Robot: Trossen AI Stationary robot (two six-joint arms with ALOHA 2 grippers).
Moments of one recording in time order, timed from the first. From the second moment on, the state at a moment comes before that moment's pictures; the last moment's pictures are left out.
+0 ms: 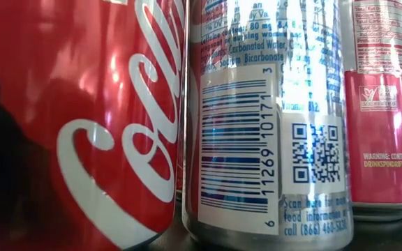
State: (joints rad) left arm -0.25 0.64 0.56 -0.30 -0.21 -0.25; right arm 0.55 1.67 1.77 -1.57 0.17 1.78
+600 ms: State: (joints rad) left arm -0.25 0.64 0.56 -0.29 -0.21 -0.25; right arm 0.66 1.67 1.70 -1.57 0.16 1.97
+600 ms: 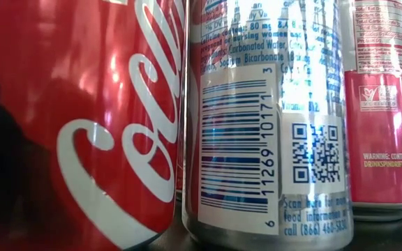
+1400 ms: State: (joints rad) left arm -0.25 0.64 0.56 -0.29 -0.21 -0.25; right arm 0.66 1.67 1.70 -1.57 0.16 2.00
